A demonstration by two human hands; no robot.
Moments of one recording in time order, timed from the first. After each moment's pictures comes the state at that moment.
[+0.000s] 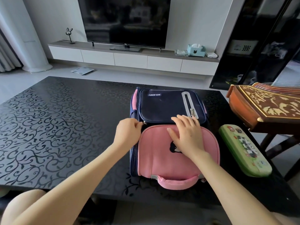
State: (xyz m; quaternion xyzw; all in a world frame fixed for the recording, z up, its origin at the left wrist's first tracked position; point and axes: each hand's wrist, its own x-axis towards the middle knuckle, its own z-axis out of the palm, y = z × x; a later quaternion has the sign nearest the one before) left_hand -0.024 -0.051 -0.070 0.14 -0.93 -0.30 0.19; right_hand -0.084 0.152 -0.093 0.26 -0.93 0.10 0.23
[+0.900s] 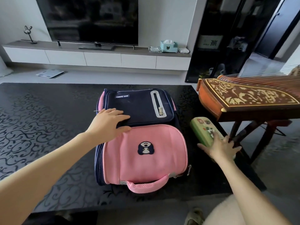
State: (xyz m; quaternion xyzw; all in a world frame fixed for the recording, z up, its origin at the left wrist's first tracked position) left_hand -0.064 -0.043 -0.050 -0.11 -0.99 -0.05 0.10; right_hand -0.106 0.341 -0.130 -0.20 -0.98 0.00 -0.03
